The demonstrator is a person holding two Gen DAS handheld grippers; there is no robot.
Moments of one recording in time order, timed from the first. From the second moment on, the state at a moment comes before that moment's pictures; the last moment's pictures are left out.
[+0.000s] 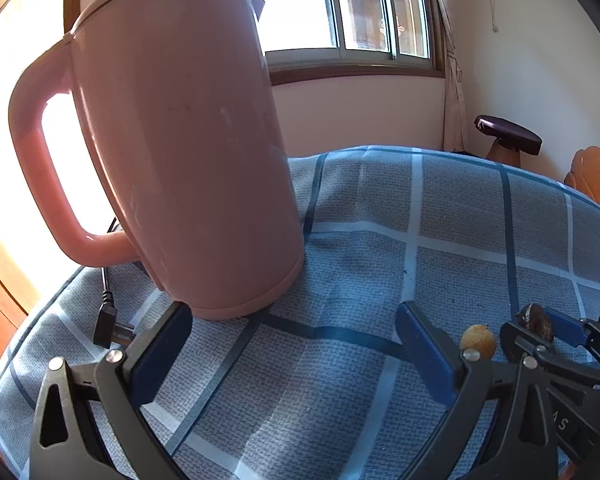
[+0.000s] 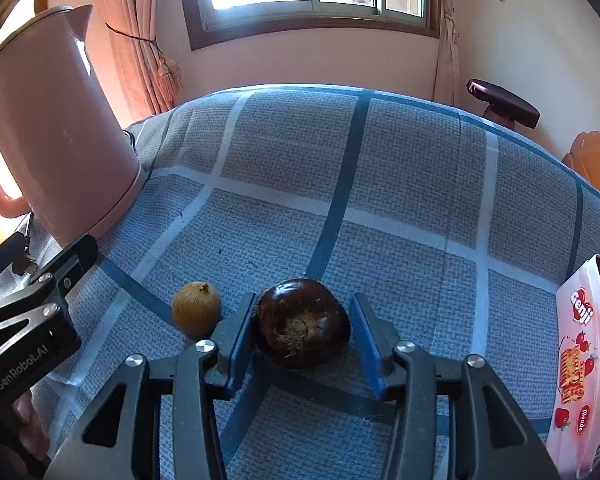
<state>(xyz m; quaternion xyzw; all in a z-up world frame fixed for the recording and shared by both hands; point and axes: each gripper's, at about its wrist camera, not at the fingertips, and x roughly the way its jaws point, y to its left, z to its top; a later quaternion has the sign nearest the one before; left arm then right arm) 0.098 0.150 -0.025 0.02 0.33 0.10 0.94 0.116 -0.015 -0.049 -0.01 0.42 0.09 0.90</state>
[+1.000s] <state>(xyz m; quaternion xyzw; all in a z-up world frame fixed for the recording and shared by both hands) 0.121 0.059 -0.048 0.05 0.42 -0.09 0.90 0.043 -0.066 -0.019 0.04 0.33 0.02 0.94</state>
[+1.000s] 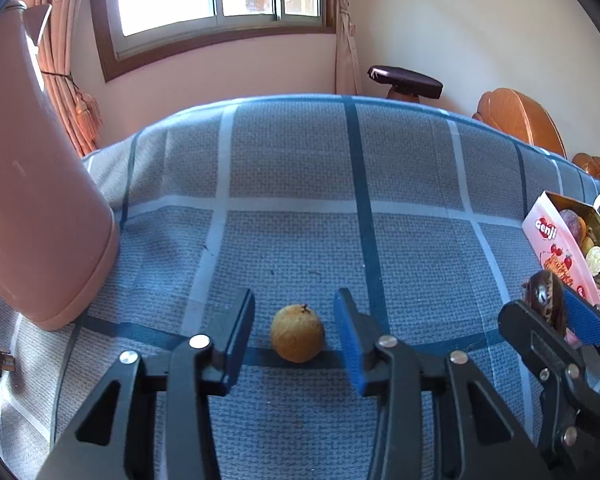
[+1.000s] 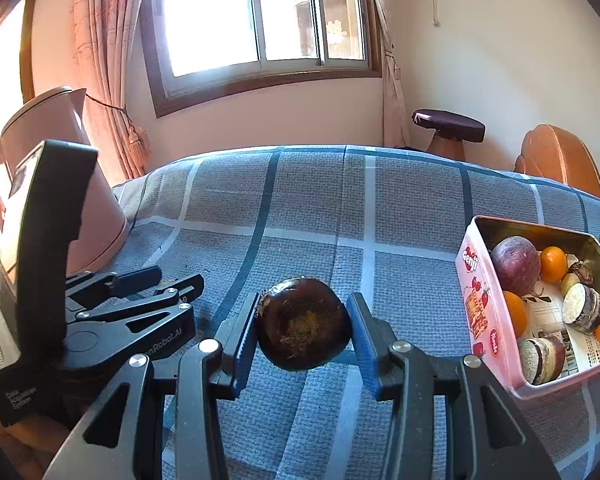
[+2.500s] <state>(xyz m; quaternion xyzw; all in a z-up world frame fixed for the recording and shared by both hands) 0.041 0.079 -0.015 0.01 0.26 0.01 0.96 -0.005 -0.062 -0.002 -0.01 0.24 -0.02 0.97</state>
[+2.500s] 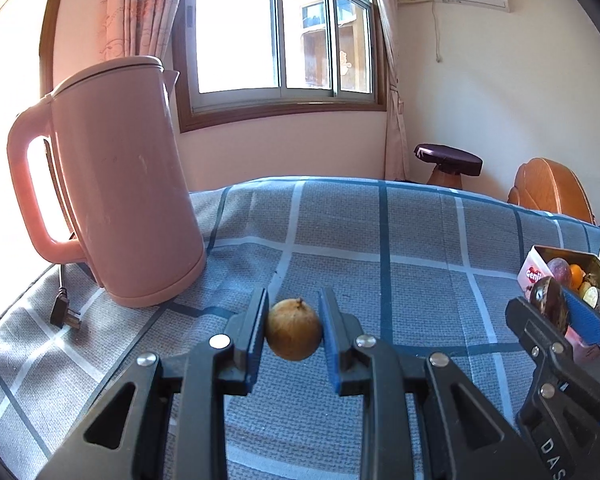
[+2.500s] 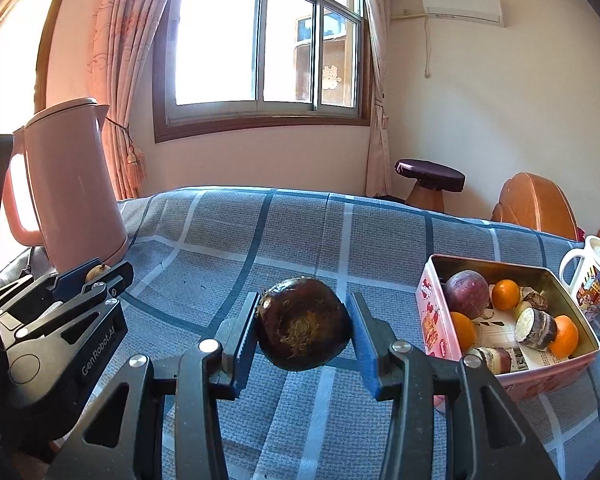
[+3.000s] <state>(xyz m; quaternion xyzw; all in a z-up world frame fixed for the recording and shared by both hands) 0.023 0.063 -0.012 0.02 0.26 0.01 0.97 -0.019 -0.070 -0.001 -0.01 0.24 -0.03 0.97</state>
